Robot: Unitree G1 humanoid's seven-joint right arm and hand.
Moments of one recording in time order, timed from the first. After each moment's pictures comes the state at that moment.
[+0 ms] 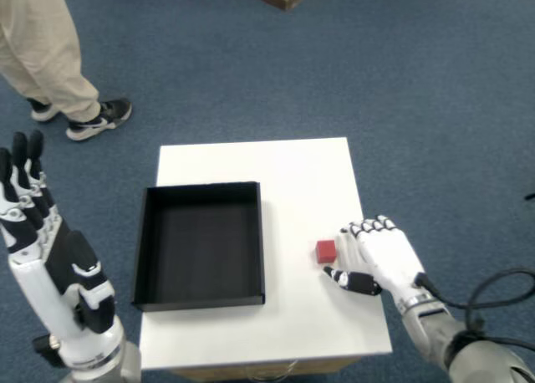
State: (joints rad) arm -0.62 -0.34 2.24 1.42 0.70 -0.38 -0.87
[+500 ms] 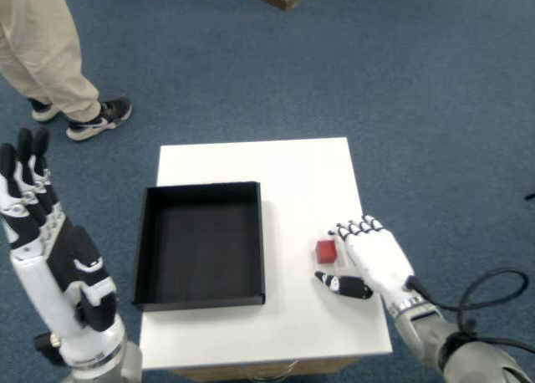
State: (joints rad) arm -0.62 -0.31 2.27 1.42 0.67 -0.40 -0.92
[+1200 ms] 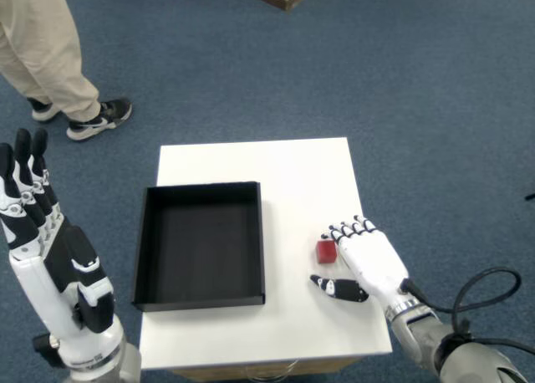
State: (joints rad) arm -0.61 -0.30 2.31 1.42 0.66 -0.40 -0.96
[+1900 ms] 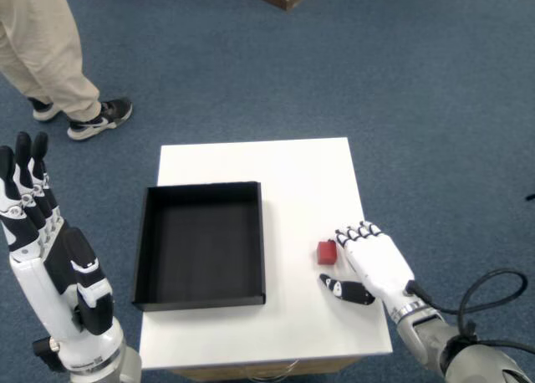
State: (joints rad) arm -0.61 -0.32 2.31 1.42 0.66 -0.40 -0.94
